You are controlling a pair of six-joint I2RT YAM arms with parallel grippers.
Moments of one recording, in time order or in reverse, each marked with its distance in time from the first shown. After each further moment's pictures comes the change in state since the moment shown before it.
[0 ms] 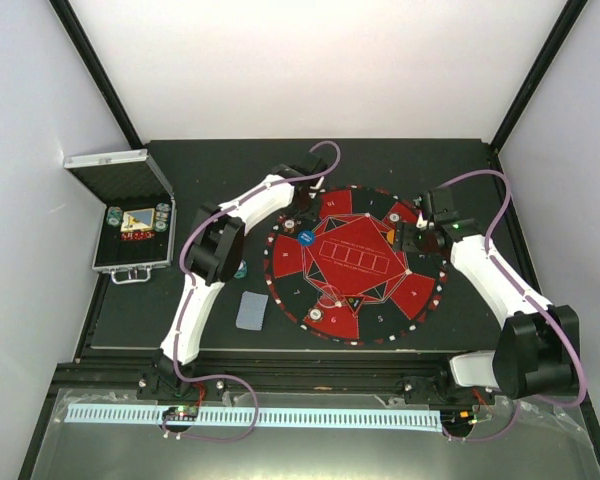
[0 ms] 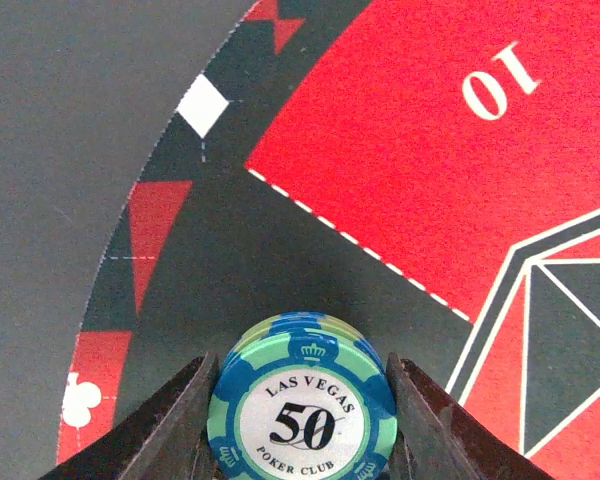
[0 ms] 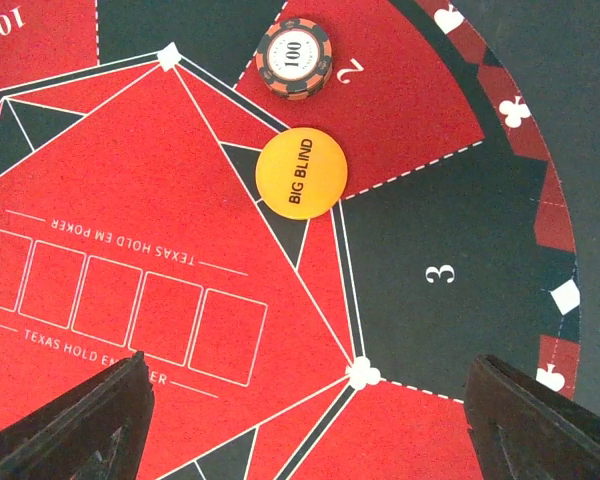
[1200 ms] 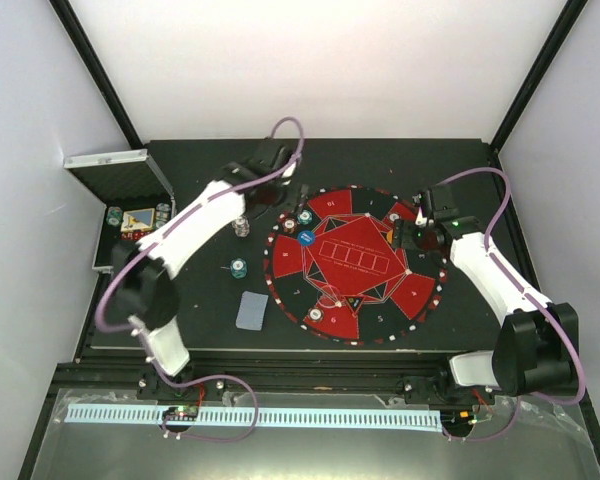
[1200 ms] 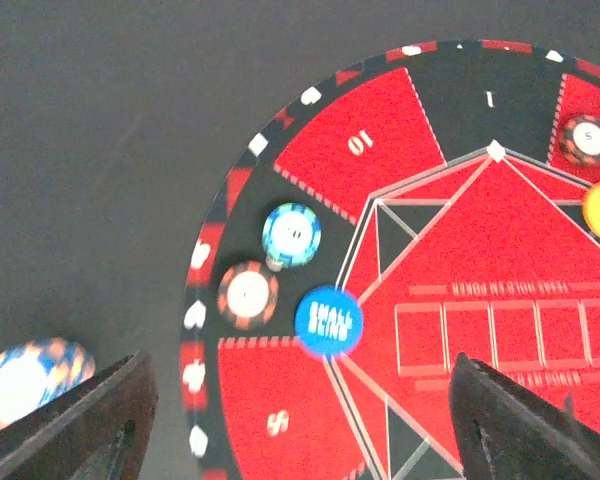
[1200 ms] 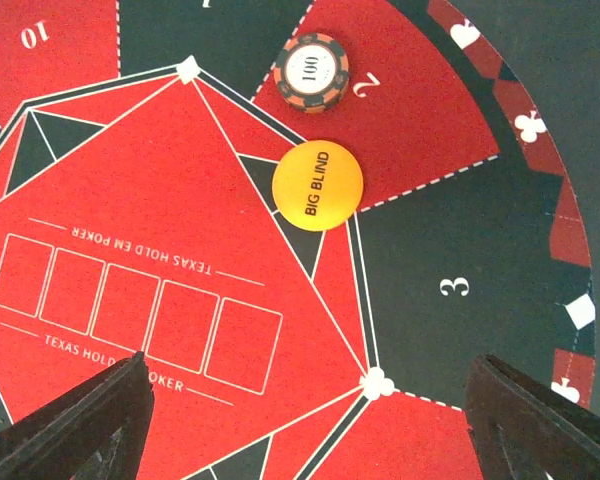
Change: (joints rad) left arm 0.009 -0.471 -0.265 0.035 0.057 -0.019; right arm 0.000 0.014 0.021 0.005 -0.015 0.000
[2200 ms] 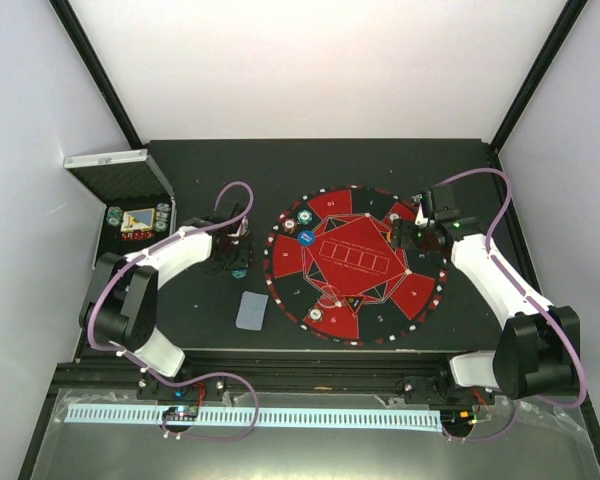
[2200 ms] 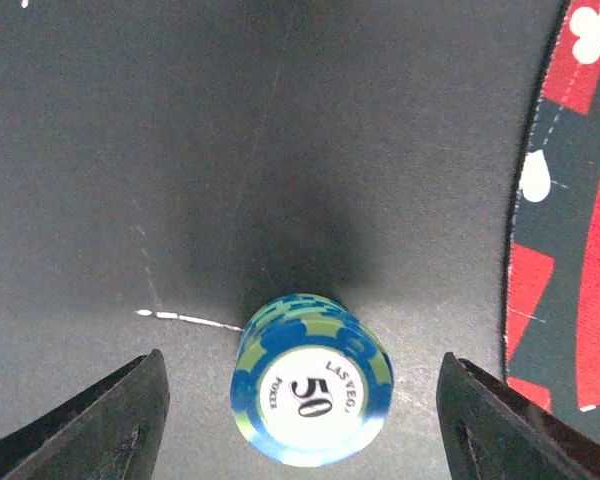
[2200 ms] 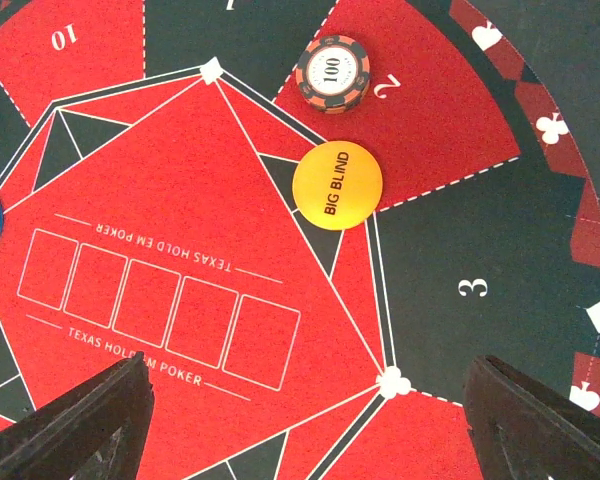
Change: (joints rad) left arm 0.221 -0.330 -0.810 0.179 0.006 -0.178; right arm 0.000 -0.015 -0.005 0.007 -0.040 0.000
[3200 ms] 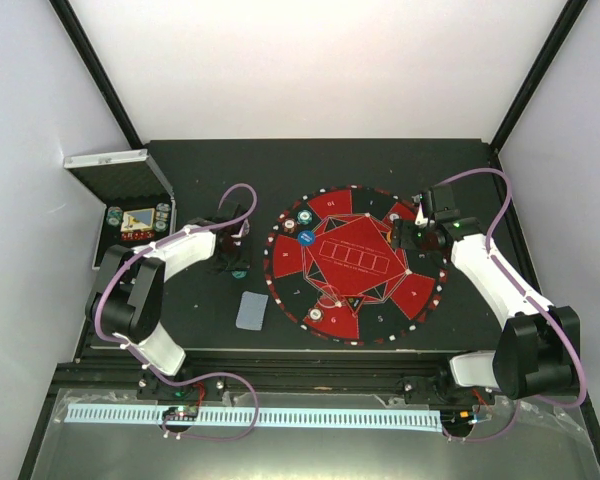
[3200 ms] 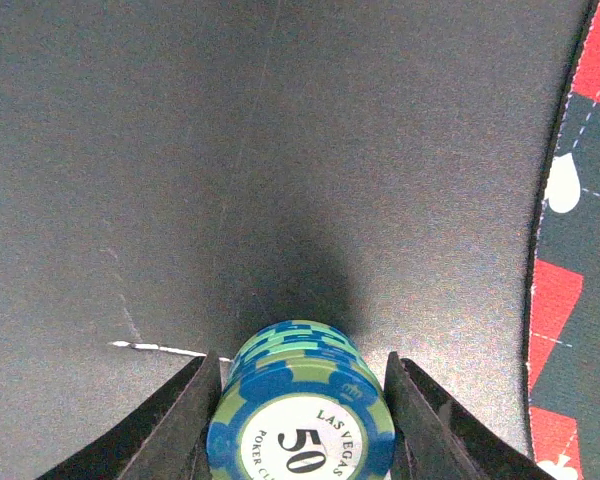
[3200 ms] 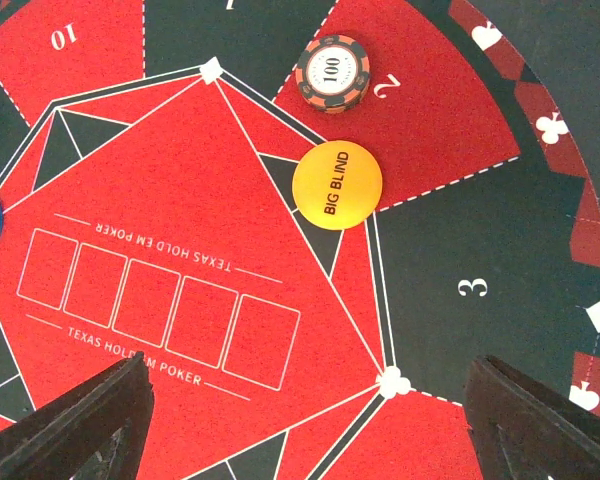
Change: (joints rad) left arm 0.008 0.067 0.001 0.035 0.008 0.019; right arm 0.000 0.000 0.000 0.000 0.000 0.000
